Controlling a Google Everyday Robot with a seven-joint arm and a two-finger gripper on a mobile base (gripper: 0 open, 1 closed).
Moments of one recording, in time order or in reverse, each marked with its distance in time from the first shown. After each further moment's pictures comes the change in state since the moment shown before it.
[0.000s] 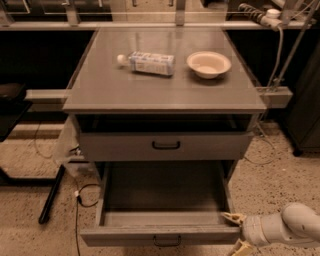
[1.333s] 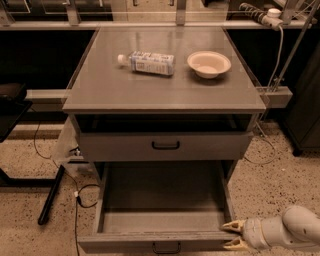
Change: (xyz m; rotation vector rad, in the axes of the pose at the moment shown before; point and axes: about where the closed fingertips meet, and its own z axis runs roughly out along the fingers) arm -0.010 0.011 -0.001 0.001 0.001 -0.001
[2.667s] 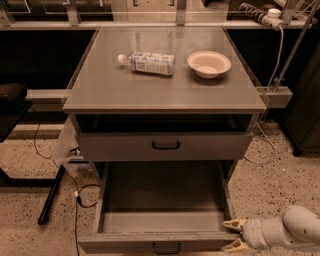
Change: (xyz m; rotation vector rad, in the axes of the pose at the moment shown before) arm 0.000 0.000 0.000 0.000 0.000 0.000
